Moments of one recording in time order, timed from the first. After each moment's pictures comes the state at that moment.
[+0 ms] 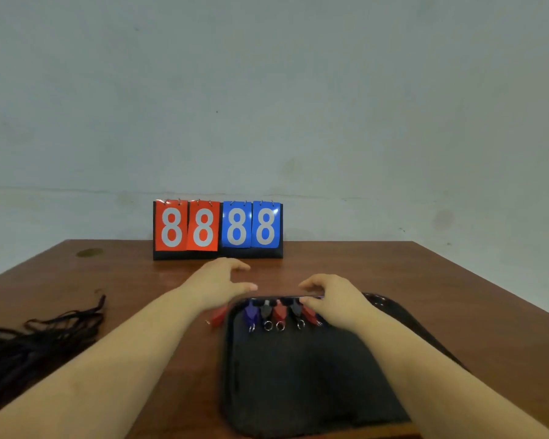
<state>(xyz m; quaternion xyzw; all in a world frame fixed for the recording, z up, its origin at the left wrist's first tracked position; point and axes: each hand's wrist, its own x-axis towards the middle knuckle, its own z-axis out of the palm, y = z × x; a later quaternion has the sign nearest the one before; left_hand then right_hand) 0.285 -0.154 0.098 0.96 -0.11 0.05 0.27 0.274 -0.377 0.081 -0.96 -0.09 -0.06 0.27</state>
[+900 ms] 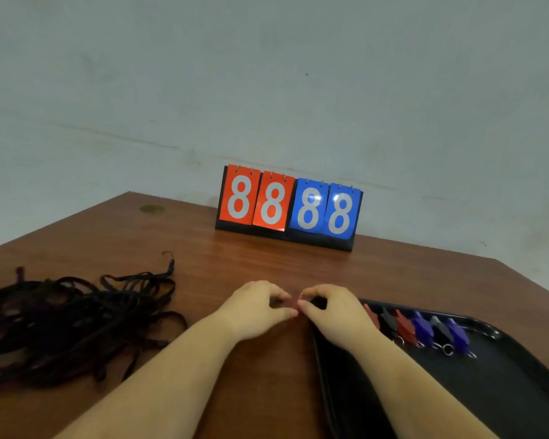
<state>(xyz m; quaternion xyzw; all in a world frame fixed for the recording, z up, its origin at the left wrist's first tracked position) 0.310 -0.077 0.013 0.94 -0.10 0.04 0.34 0.321 -0.244 0.026 -0.96 -0.14 -0.10 0.24</state>
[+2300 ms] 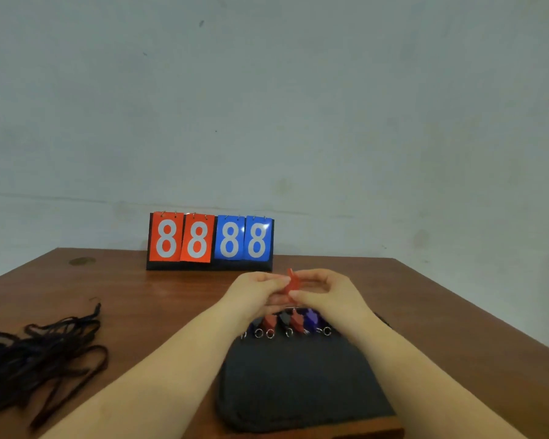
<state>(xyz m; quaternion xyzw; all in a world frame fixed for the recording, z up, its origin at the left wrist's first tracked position) 0.243 -0.212 0.110 0.67 -0.10 -0.11 0.73 0.212 -0.366 0.118 -0.84 -0.09 -0.10 0.53</state>
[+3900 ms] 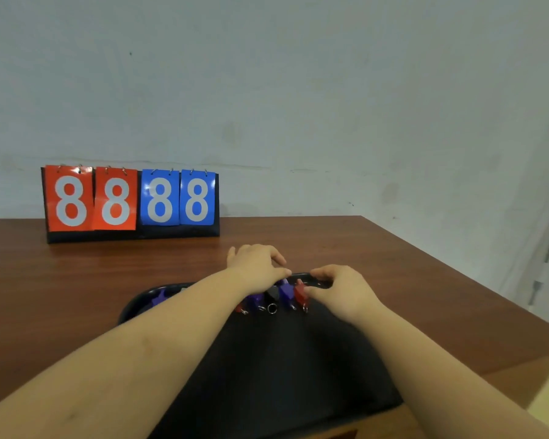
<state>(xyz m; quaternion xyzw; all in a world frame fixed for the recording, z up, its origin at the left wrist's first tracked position) 0.352 -0.337 0.066 0.96 -0.18 0.05 0.22 0.287 -0.496 0.051 -0.94 0.06 -0.09 0.31</state>
